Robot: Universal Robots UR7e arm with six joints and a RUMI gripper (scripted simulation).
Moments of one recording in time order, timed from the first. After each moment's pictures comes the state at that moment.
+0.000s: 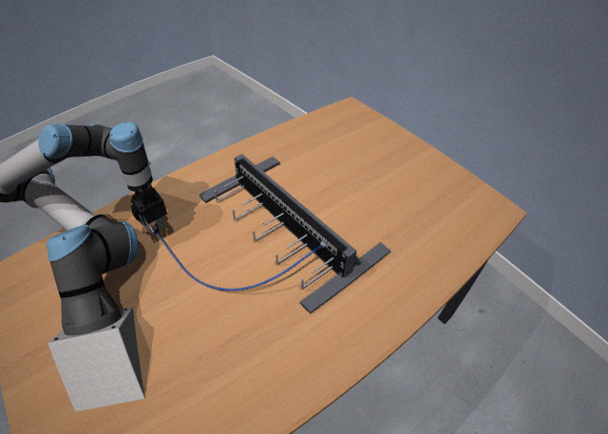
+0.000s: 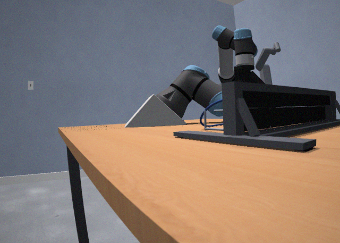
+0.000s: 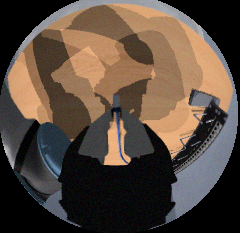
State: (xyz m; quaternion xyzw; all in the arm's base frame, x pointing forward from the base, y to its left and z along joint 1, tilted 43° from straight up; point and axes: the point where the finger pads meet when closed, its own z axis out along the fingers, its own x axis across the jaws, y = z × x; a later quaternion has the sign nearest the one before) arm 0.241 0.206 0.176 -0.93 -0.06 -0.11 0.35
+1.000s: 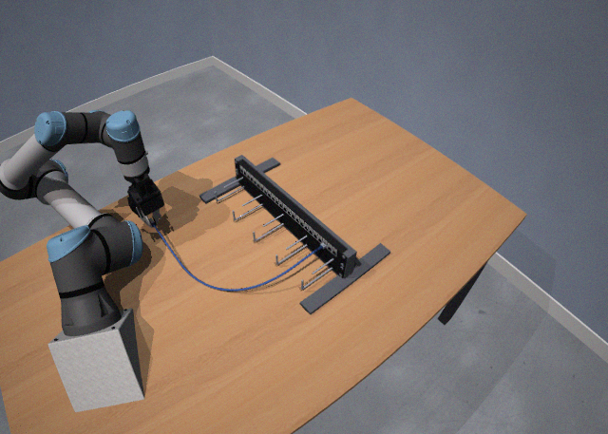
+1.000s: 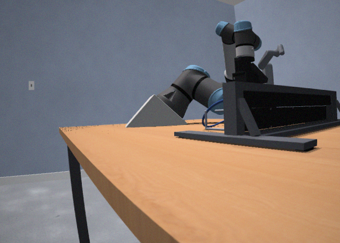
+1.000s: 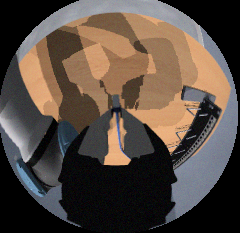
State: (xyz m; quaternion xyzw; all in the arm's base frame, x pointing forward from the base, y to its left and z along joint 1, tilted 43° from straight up) arm 0.236 0.184 0.200 -0.93 -0.06 -0.11 0.35
